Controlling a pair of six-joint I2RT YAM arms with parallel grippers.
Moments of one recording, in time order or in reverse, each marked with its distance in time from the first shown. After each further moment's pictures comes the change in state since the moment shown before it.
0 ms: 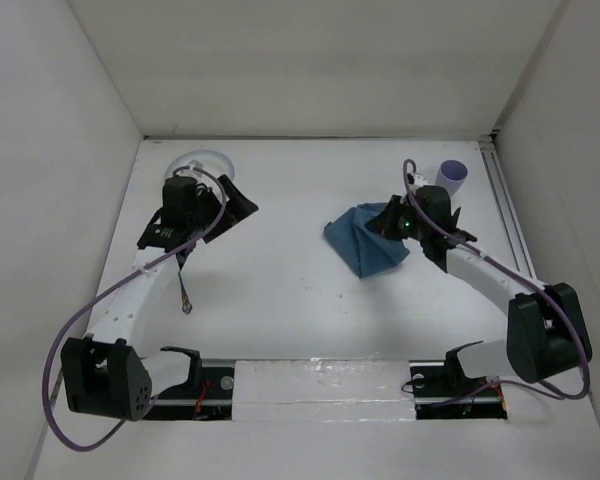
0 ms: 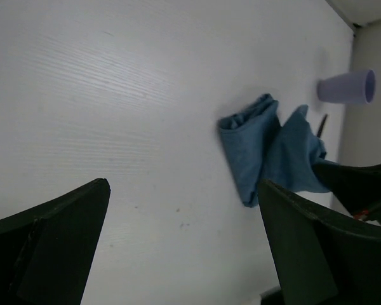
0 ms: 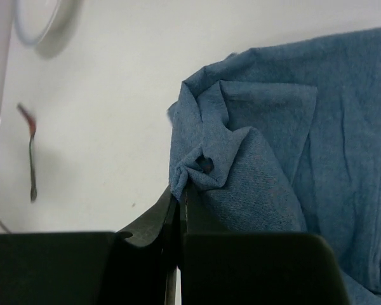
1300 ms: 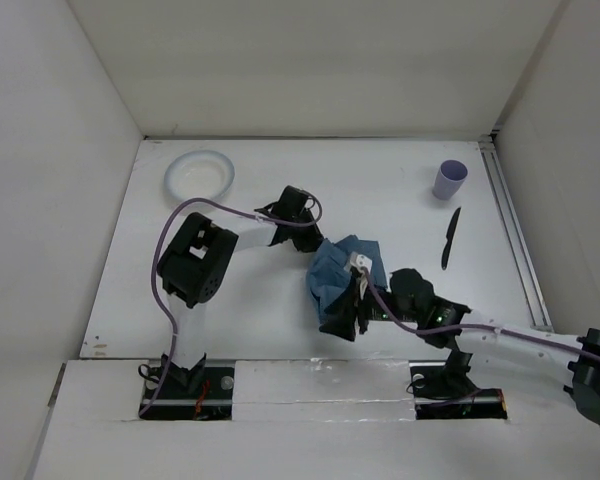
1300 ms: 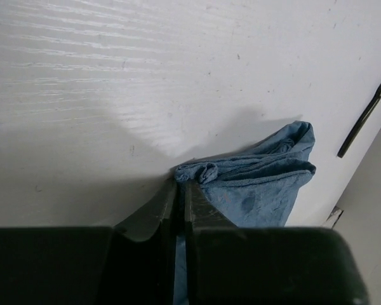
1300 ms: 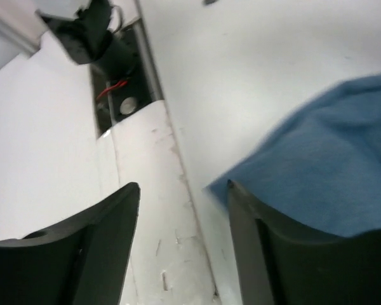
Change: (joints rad) left arm -0.434 0.854 0.248 0.313 0.090 -0.291; right arm 0.685 -0.445 -0.419 0.234 -0.125 -0.181
